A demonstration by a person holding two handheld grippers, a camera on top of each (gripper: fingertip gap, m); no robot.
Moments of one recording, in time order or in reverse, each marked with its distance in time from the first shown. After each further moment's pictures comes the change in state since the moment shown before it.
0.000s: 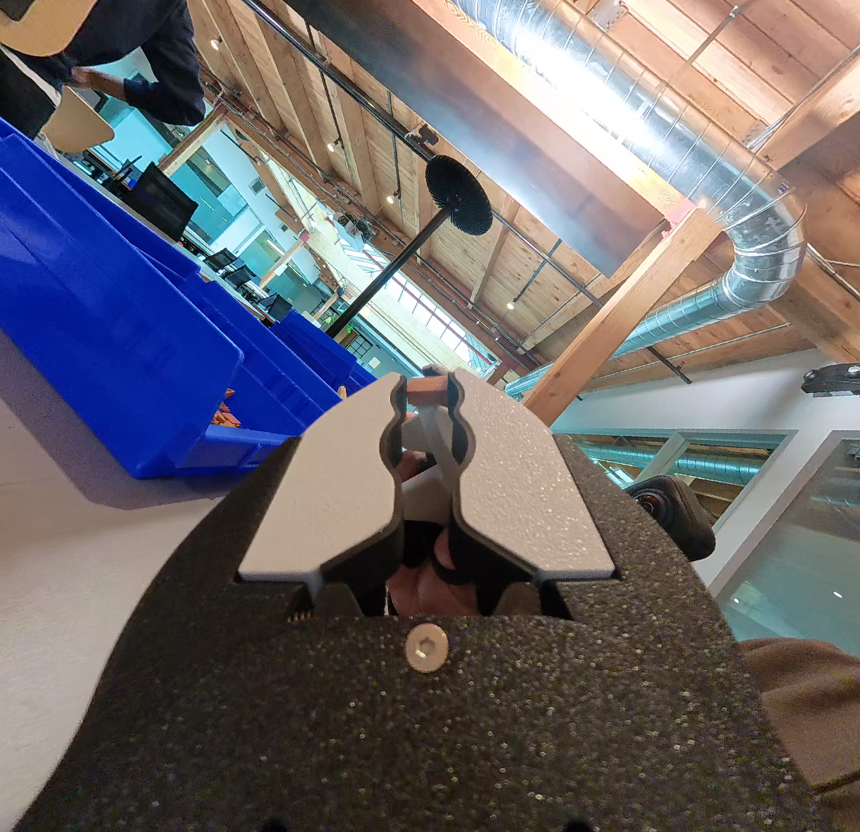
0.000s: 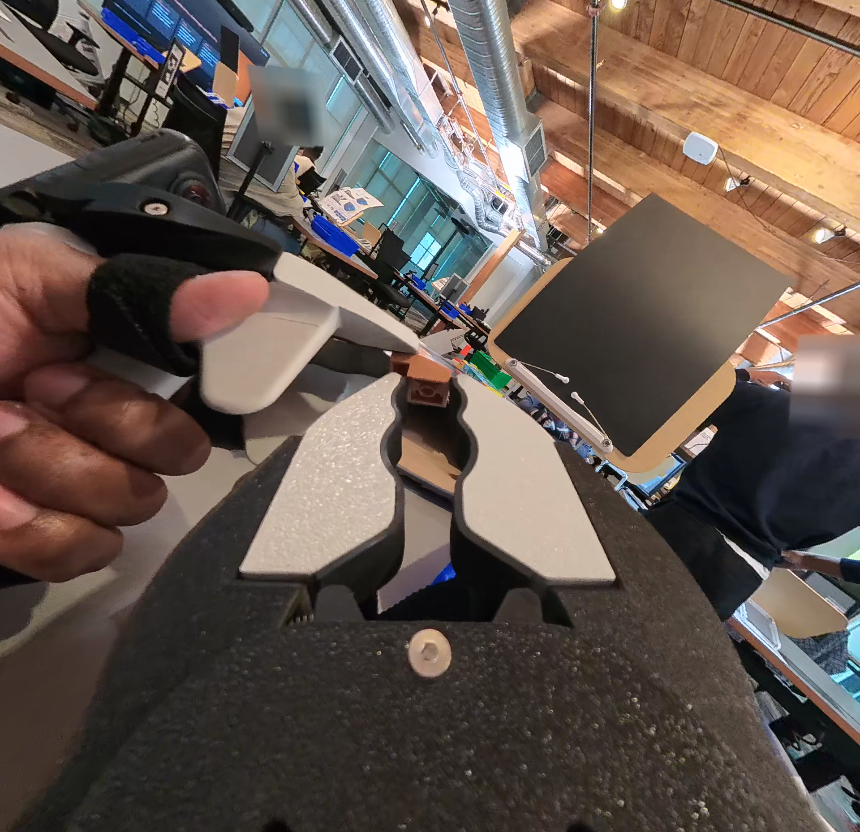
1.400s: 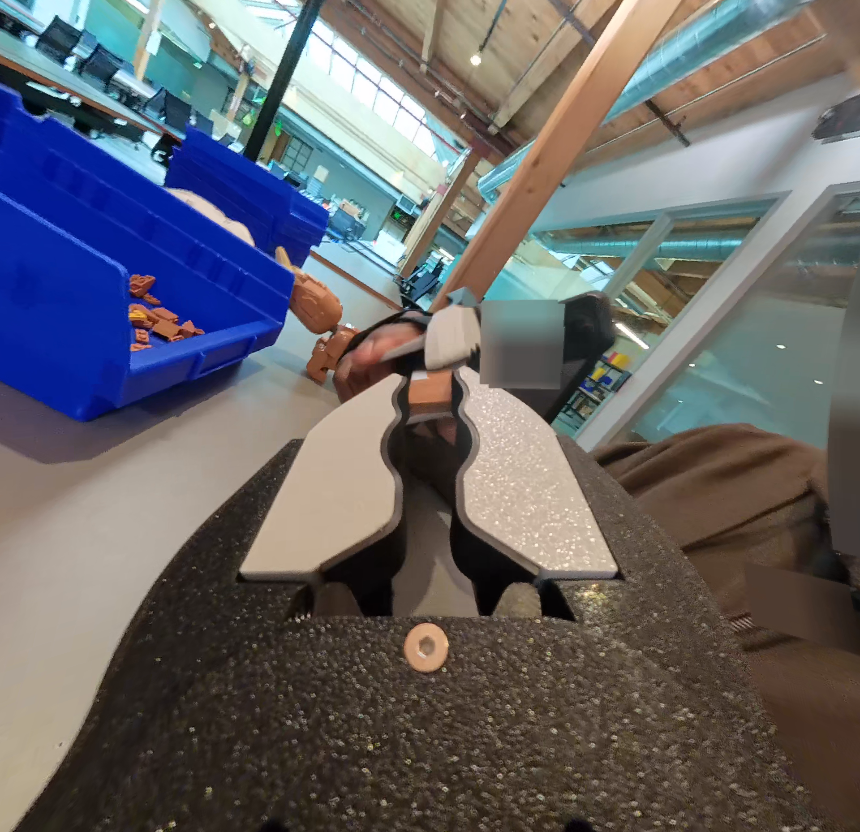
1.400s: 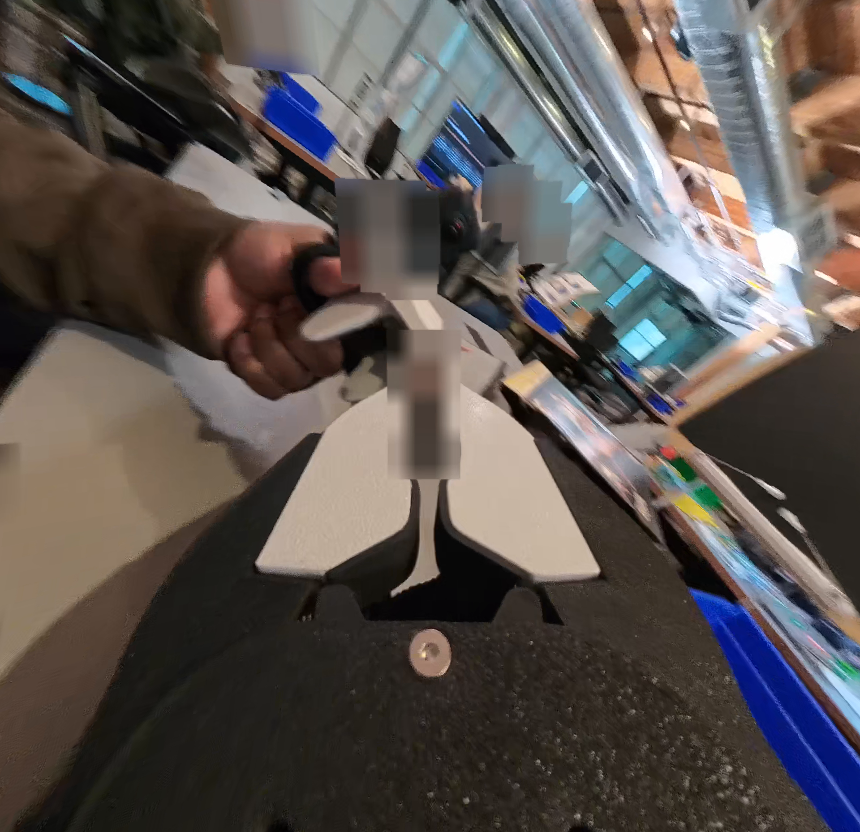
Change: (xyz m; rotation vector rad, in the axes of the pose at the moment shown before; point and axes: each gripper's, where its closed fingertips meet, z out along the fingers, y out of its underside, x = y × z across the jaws) left arm 0.021 0.039 -0.012 -0.483 0.130 0.110; right arm -0.019 -0.014 -0.045 0.188 -0.526 0.061
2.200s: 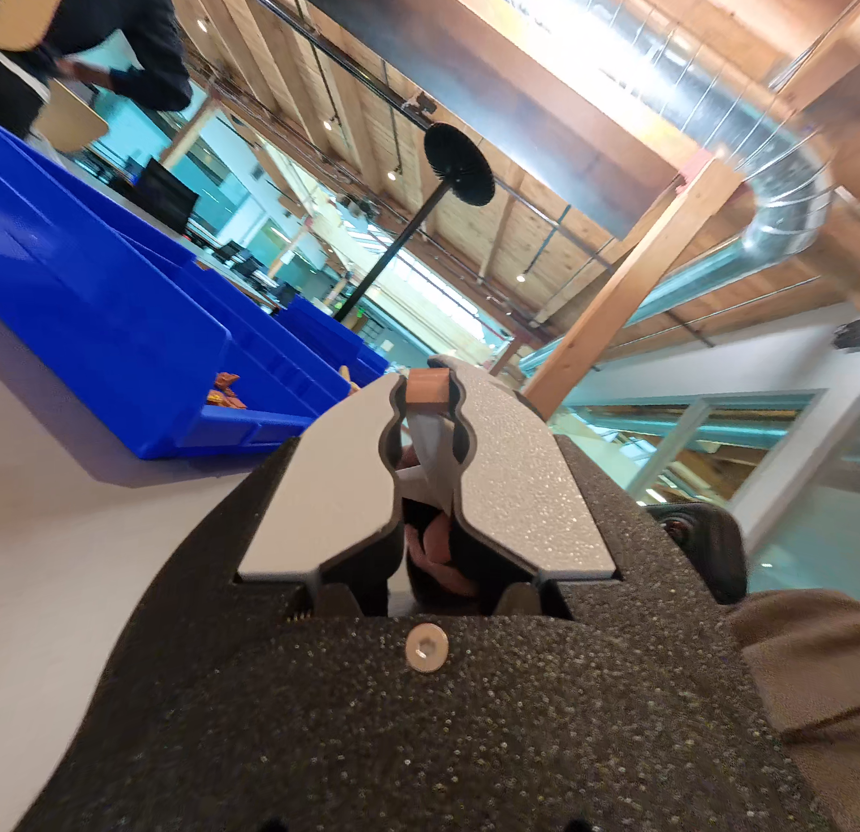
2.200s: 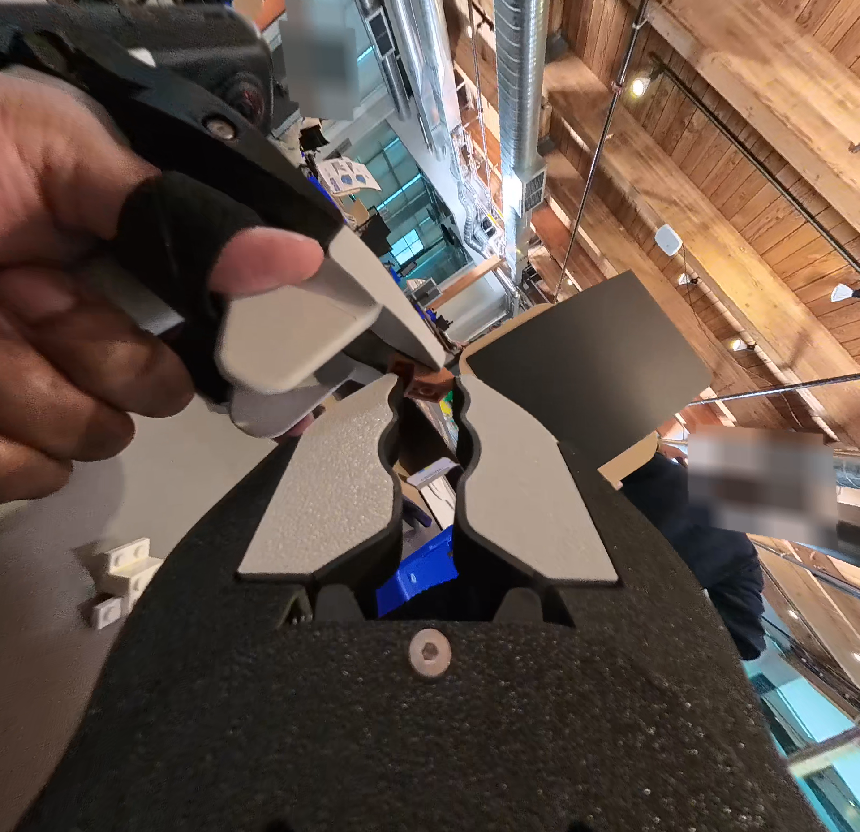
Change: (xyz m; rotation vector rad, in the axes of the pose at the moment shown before) left arm -0.012 -0.022 -0.011 0.424 -0.151 -0.044; right arm 0.021 0.009 0.028 -0.264 0.484 -0.359
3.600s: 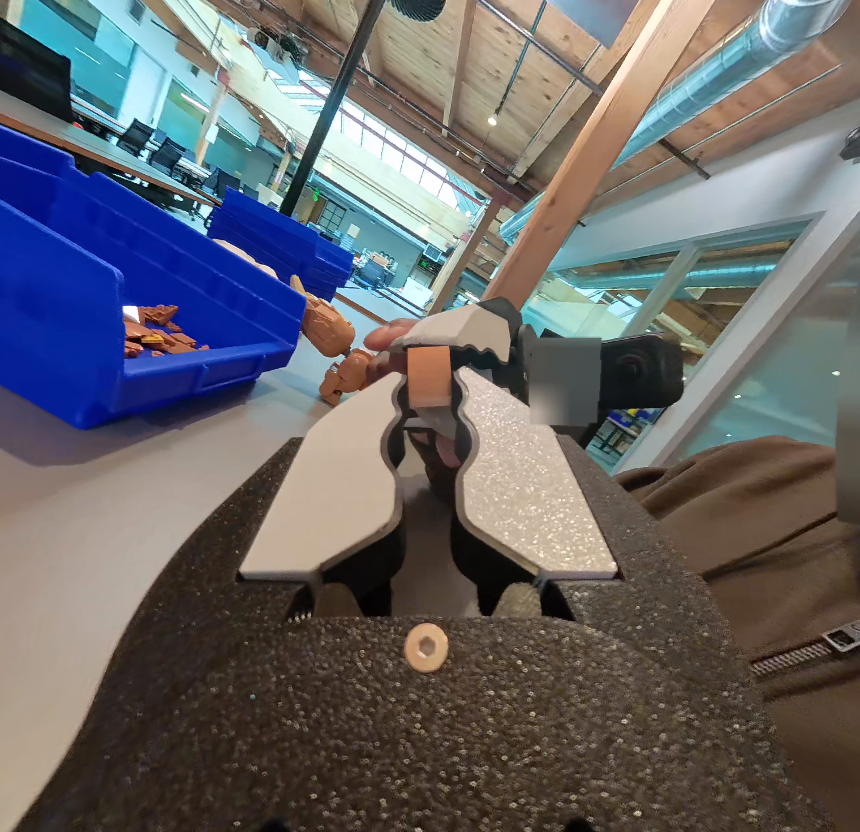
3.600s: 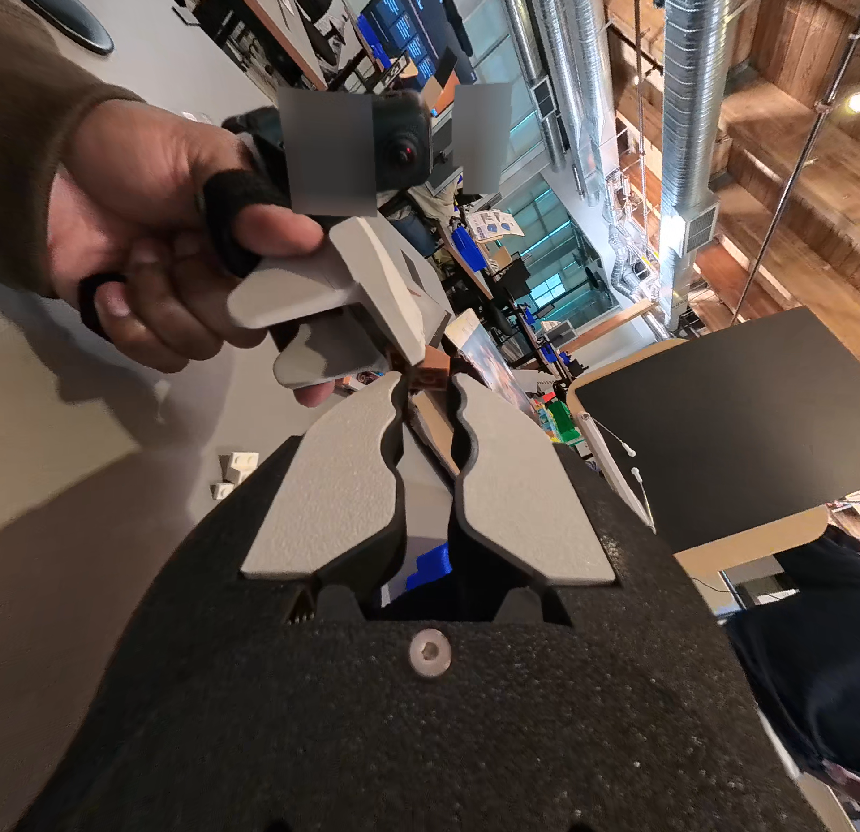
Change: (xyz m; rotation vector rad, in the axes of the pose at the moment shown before) left arm 0.019 0.038 0.000 -0.309 0.111 0.109; right arm -0.007 0.000 -0.036 0.102 -0.353 0.079
